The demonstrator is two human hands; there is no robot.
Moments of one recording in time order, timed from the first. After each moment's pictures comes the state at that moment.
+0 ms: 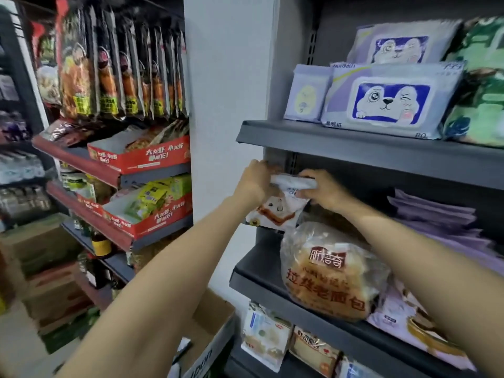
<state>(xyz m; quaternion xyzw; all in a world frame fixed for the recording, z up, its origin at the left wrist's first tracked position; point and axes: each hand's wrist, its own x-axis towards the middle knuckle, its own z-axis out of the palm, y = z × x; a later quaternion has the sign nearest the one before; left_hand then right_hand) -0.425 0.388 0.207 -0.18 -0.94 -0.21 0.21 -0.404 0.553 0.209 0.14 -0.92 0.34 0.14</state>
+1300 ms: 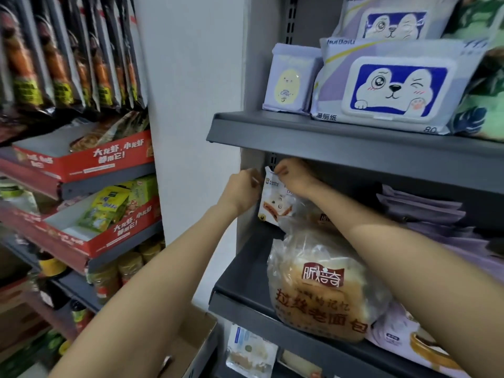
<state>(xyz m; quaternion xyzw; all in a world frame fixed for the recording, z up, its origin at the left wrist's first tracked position) -0.471 0.400 0.180 -0.17 -0.90 -0.37 0.16 -0.461 0.530 0.215 0.01 -0.95 0.27 0.13</state>
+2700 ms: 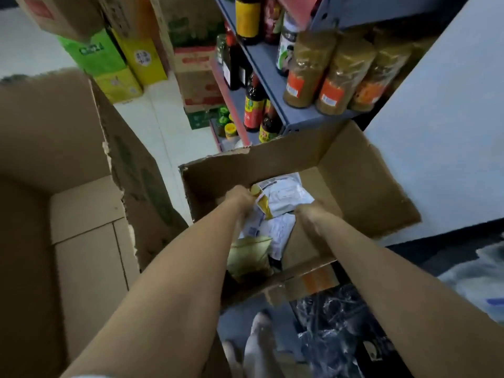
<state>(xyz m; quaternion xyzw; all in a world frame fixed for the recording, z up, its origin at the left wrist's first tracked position) -0.392 0.090 -0.267 0.45 -0.77 -0.39 -0.22 -0.472 0.236 -0.303 -0.08 -0.84 0.36 -0.41</state>
